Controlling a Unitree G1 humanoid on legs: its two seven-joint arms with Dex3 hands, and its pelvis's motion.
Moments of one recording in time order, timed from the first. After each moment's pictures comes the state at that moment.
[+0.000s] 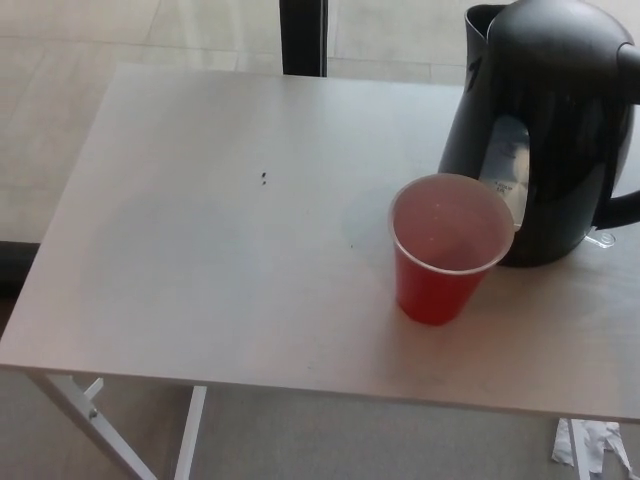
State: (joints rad) left_arm 0.02 0.76 0.47 1.23 -0.26 -0.19 -0.56; right_arm -0.14 -0.65 -0.48 -0.15 -0.06 0.33 0.20
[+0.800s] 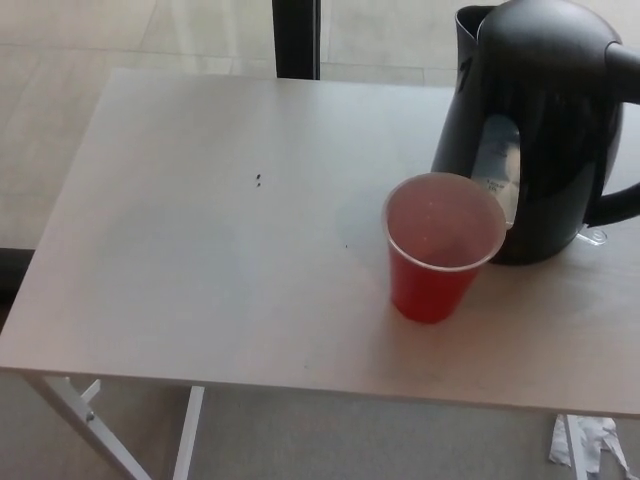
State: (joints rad) left_arm 0.01 0.74 0.51 1.23 -0.28 -0.19 -0.57; right_arm 0.02 -0.71 -1.16 0.18 0.11 0.35 0.17
